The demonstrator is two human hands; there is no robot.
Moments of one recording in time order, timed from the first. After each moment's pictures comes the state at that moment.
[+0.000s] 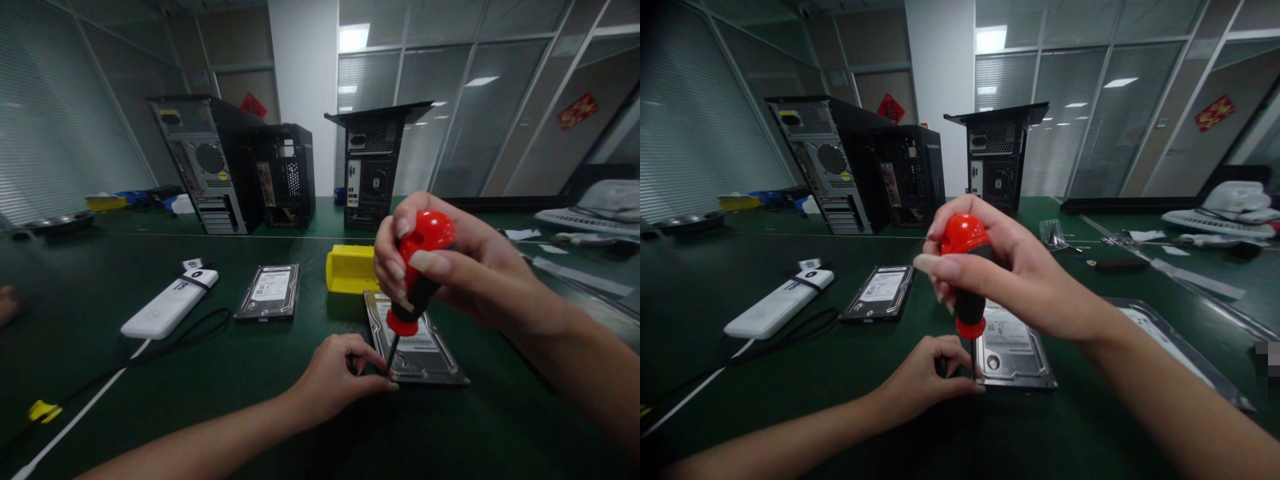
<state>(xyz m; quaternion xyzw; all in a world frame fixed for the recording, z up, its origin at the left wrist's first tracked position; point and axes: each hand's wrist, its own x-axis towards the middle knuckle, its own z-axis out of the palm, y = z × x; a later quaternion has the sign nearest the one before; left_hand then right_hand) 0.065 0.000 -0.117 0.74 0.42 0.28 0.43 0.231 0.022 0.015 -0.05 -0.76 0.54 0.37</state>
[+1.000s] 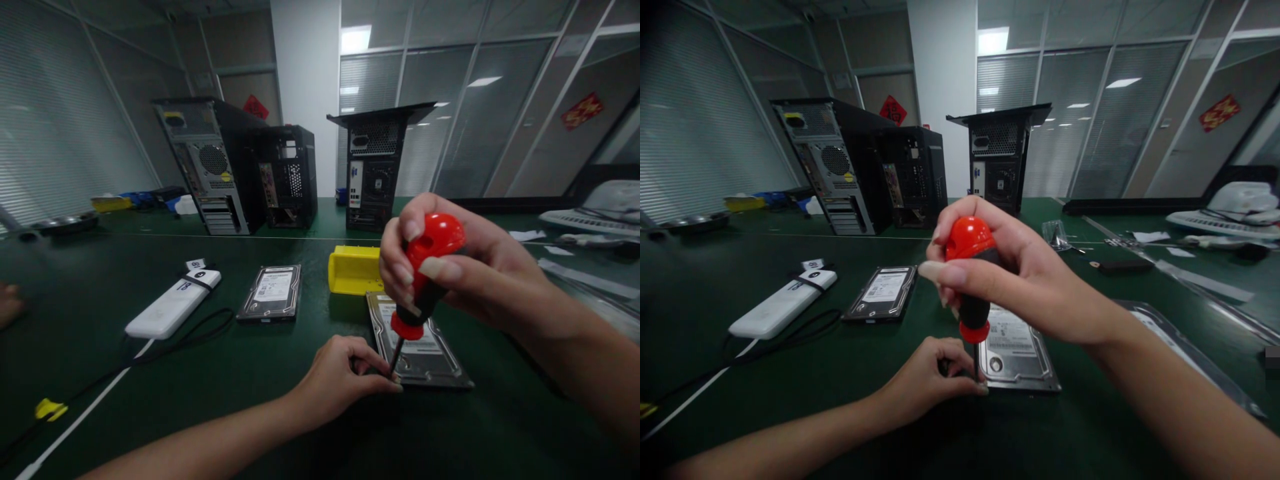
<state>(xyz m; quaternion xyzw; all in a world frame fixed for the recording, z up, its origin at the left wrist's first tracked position) 0.065 -0.001 -0.113 0.73 0.43 0.28 0.45 0.231 0.021 0.018 -0.03 -0.75 0.55 0.36</state>
